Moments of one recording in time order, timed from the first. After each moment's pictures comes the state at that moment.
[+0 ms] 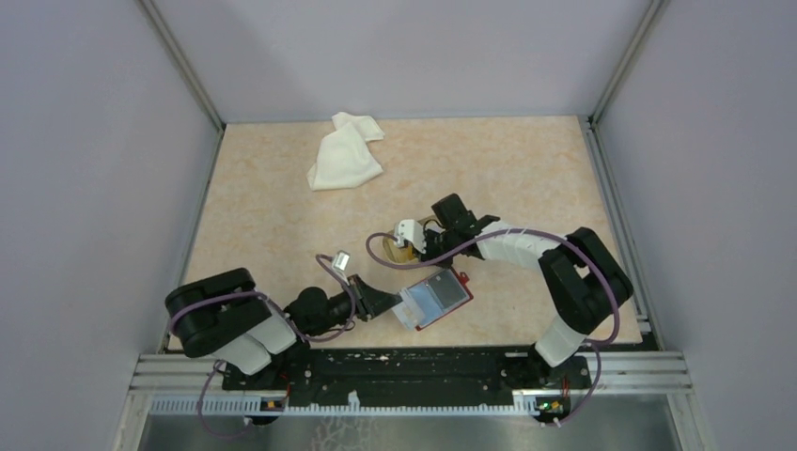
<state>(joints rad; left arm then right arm) -0.99 1.50 0.01 1.41 0.02 -1.09 0.63 1.62 0.90 -0.32 -0.50 -0.83</state>
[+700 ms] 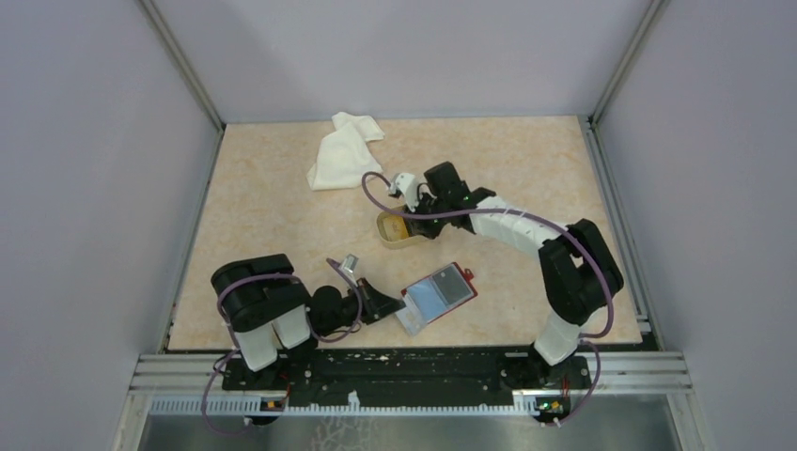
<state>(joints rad) -0.99 1.82 0.06 1.52 0.01 -1.19 0.63 1.69 1.11 -0.28 -0.28 -0.37</state>
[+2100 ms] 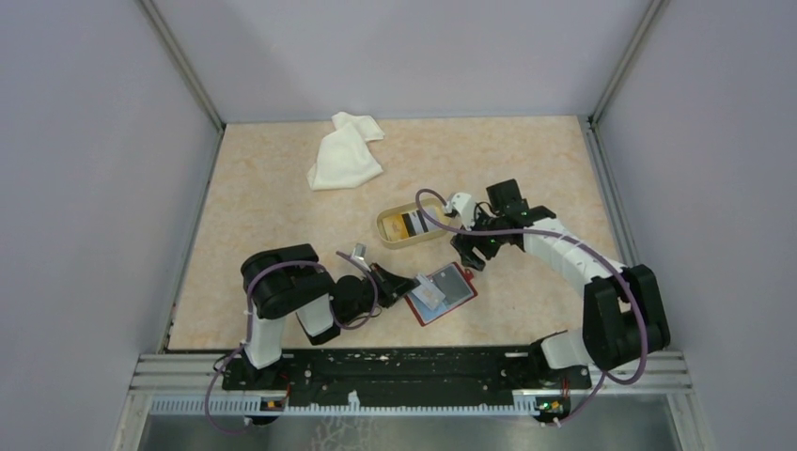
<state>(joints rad) -1.00 1.97 0.26 1.52 -0.14 -1.35 0.34 1.37 0.86 -0.54 -0.41 -0.60</state>
